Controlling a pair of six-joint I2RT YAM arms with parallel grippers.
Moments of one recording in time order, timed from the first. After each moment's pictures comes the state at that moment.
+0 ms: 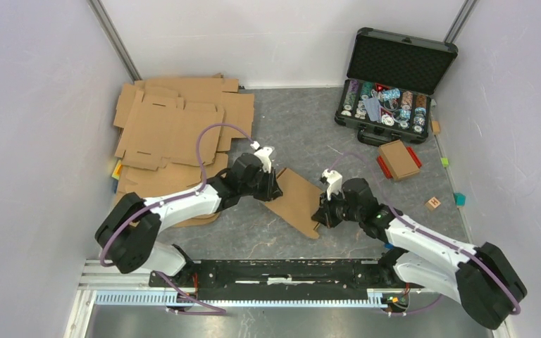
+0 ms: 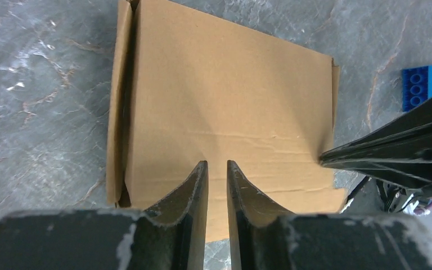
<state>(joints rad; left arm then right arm) -0.76 1.41 0.72 0.03 0.16 -0.48 0.65 0.96 0.37 -0.03 -0.33 0.26</state>
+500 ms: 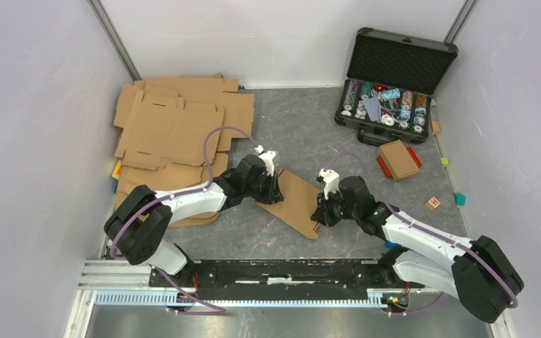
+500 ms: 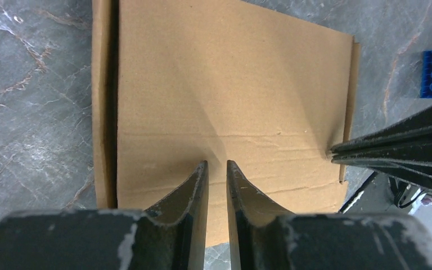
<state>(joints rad) -0.76 1.52 0.74 0.04 0.21 -0.48 0.66 1.06 0.35 0.00 -0.35 0.25</state>
